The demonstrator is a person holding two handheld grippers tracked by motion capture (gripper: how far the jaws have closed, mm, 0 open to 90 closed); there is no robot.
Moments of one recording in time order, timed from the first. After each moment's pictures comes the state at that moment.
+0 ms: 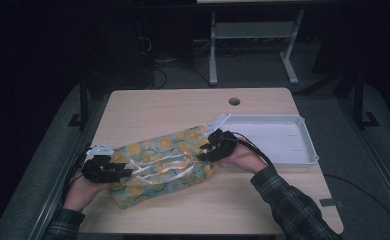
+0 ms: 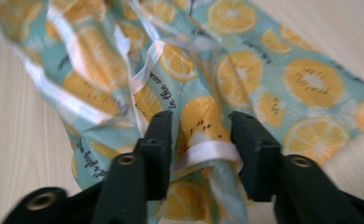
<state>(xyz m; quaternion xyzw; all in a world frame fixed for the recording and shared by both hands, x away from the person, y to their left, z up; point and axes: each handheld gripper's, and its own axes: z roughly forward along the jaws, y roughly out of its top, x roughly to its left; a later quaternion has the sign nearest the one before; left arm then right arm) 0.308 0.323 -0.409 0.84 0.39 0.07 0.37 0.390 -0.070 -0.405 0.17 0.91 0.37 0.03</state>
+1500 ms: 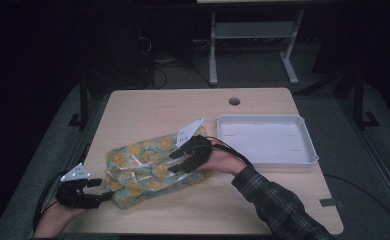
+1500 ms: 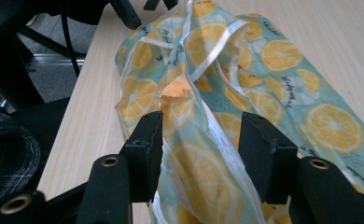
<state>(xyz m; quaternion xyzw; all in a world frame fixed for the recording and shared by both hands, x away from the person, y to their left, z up) 0.247 0.365 -0.424 0.84 0.41 0.11 0.33 0.361 0.003 -0.382 0.02 0.91 0.42 -0.01</state>
